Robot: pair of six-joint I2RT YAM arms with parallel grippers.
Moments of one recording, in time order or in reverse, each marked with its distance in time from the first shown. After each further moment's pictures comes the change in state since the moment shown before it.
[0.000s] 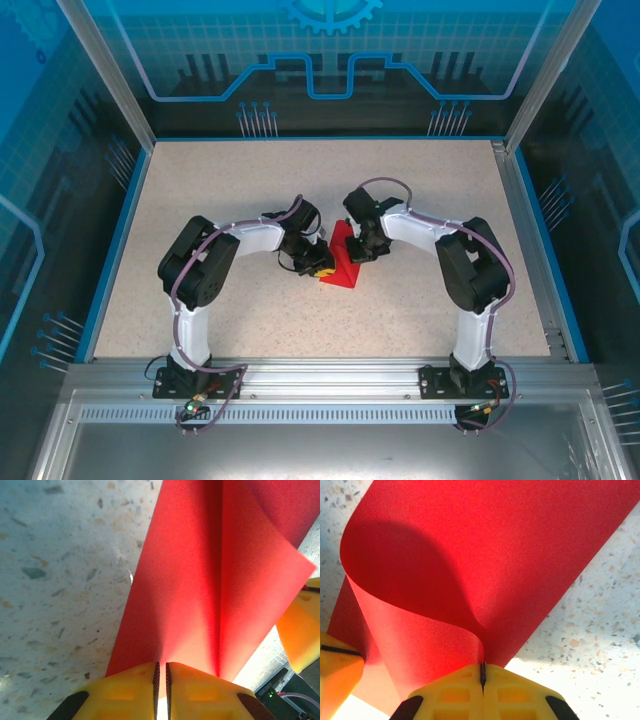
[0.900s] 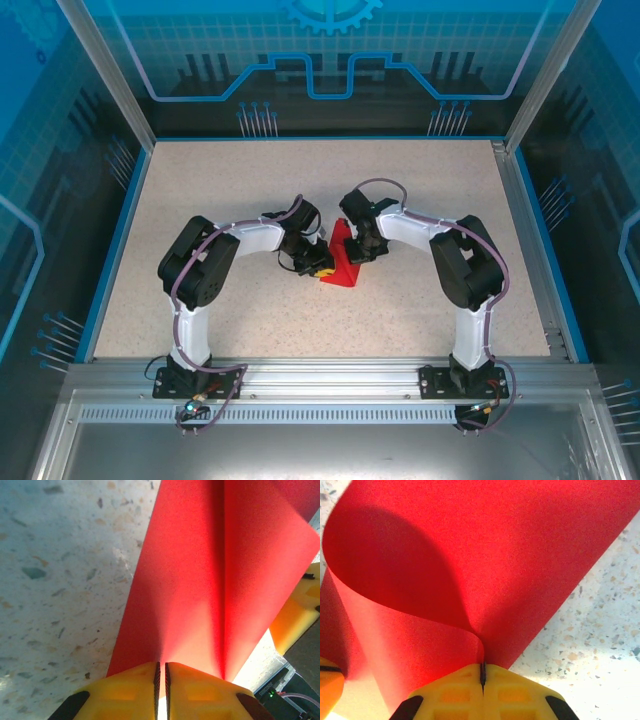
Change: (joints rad) left arm 0.000 0.000 0.000 -0.002 0.000 0.003; right arm 0.014 0.033 0.014 0.005 0.044 -0.007
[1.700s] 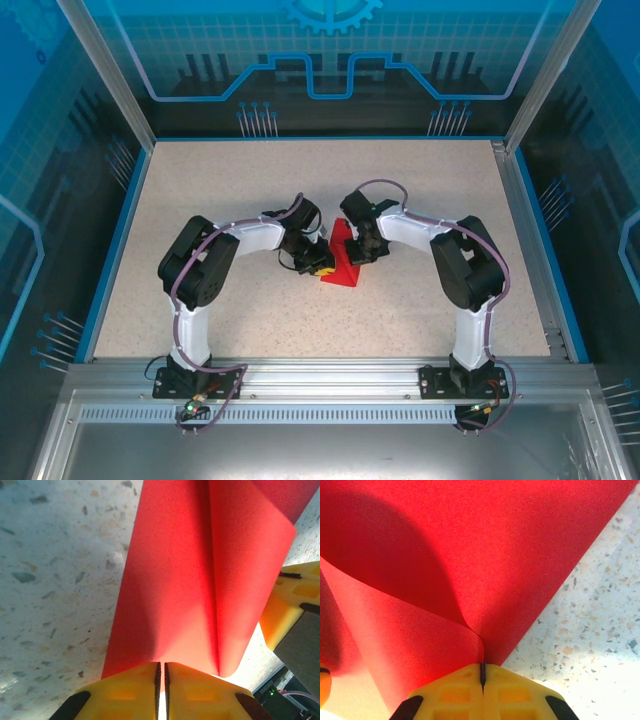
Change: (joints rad) left arm 0.000 0.000 0.017 -0.016 0.000 0.018; right arm 0.000 -0.010 -0.019 0.000 0.007 0.008
